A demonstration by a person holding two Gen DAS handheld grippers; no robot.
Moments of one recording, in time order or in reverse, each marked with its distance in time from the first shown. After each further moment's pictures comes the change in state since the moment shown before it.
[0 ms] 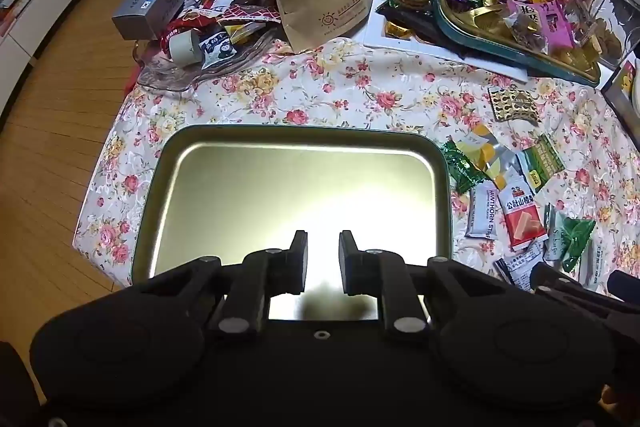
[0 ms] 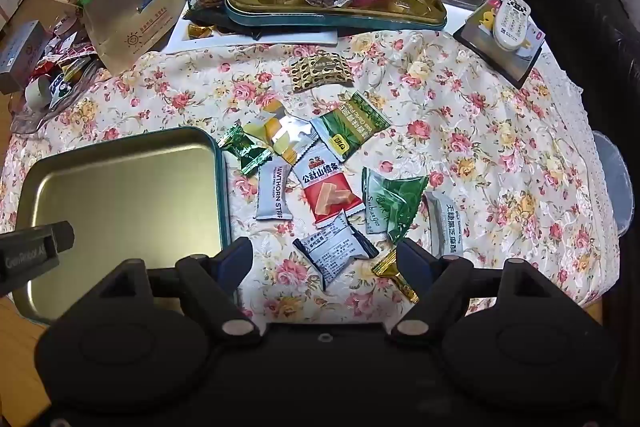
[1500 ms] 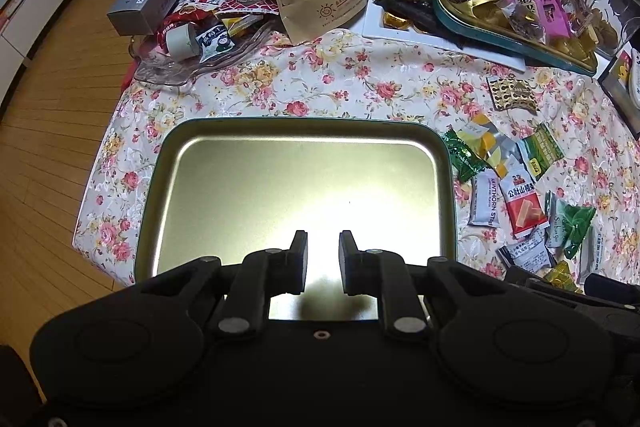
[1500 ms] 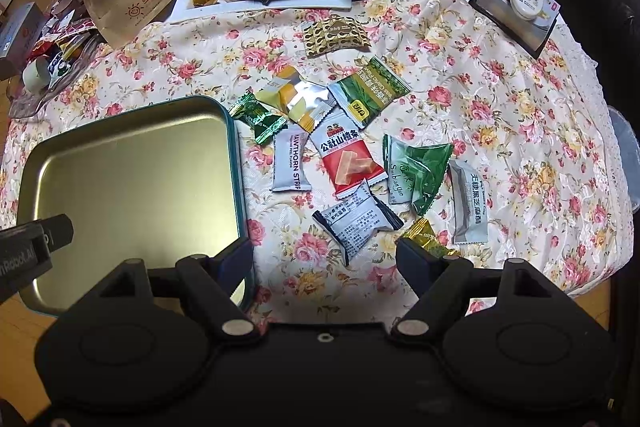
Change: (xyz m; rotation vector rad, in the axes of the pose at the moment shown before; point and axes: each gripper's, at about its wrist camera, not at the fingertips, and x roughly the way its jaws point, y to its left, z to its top) left arm 0.000 0.004 -0.001 0.009 0.021 -0.025; right arm 0.009 0.005 -0.003 0.013 0.086 0.022
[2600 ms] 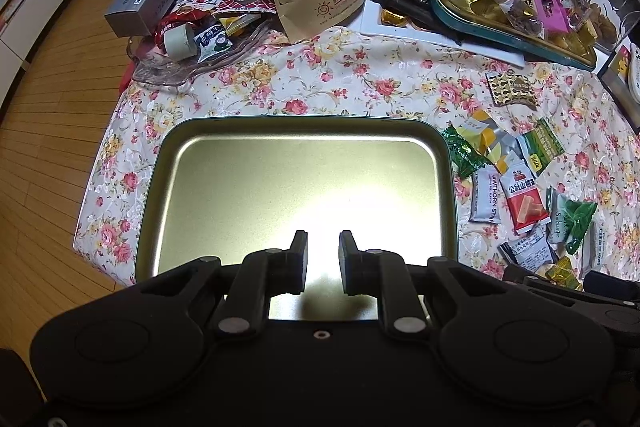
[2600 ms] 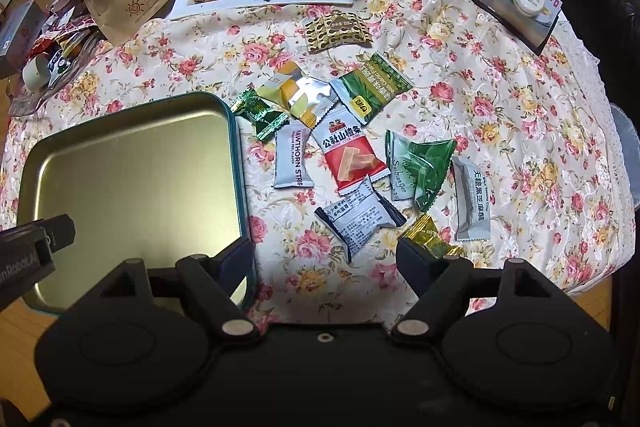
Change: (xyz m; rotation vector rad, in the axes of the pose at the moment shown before) left arm 0.001 0.000 -0.001 0.014 0.002 0.002; right arm 0.002 0.002 0.001 0.002 0.013 0.003
